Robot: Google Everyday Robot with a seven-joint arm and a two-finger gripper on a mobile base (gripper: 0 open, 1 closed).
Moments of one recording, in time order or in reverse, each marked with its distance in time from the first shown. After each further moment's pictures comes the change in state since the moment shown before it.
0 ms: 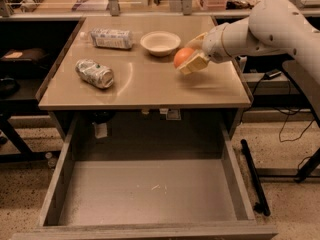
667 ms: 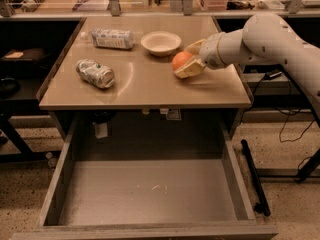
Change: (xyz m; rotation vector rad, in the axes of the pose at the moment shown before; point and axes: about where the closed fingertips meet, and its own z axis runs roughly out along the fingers) arm 0.024 0.001 0.027 0.021 -0.004 0.028
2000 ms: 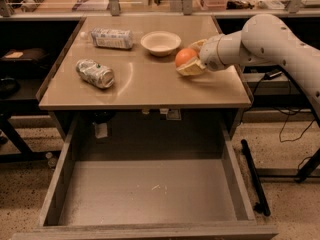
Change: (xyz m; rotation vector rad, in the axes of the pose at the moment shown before) arm 0.000 0.000 0.000 -0.001 0.000 0.000
